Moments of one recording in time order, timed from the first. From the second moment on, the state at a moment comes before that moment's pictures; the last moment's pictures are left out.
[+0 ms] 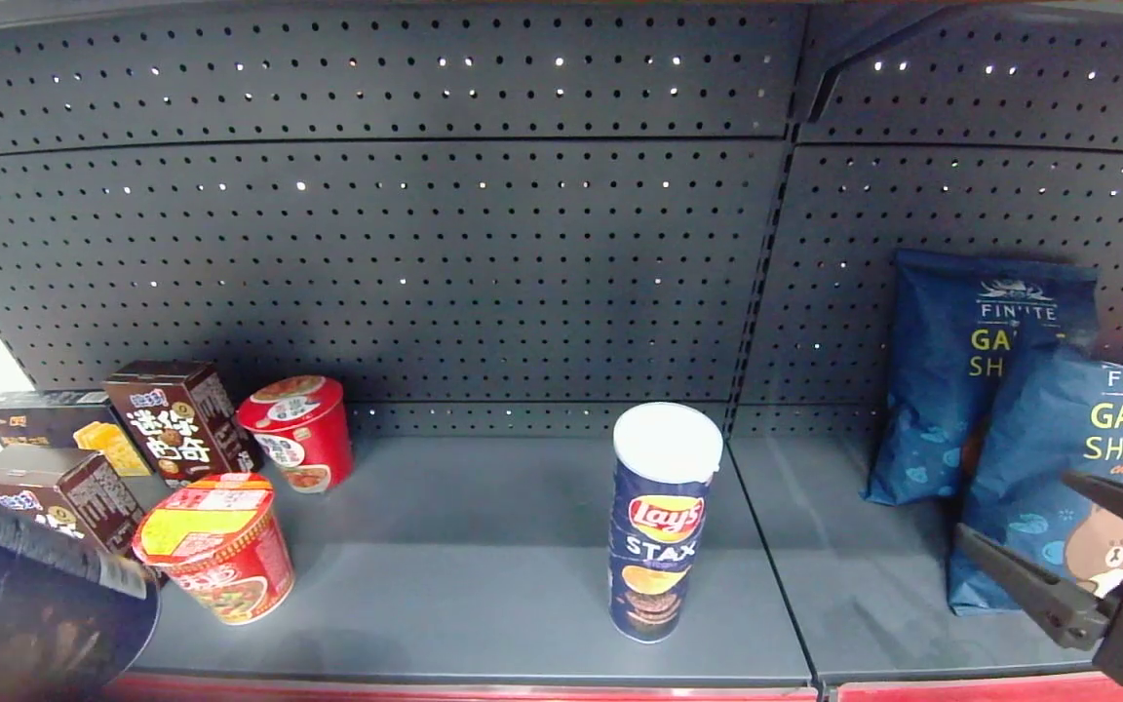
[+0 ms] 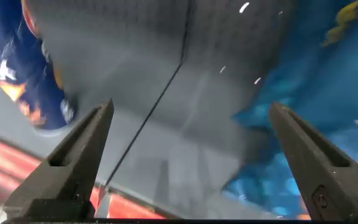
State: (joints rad) left arm -0.13 0.65 -0.66 0.05 -0.23 0.21; right arm 0.44 1.00 -0.23 -0.69 -0.10 -0.12
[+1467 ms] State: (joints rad) left arm -0.31 1.46 -0.99 -0.22 -0.45 0.15; right arm 0.01 0.06 -0.07 0.07 -0.13 -0.08
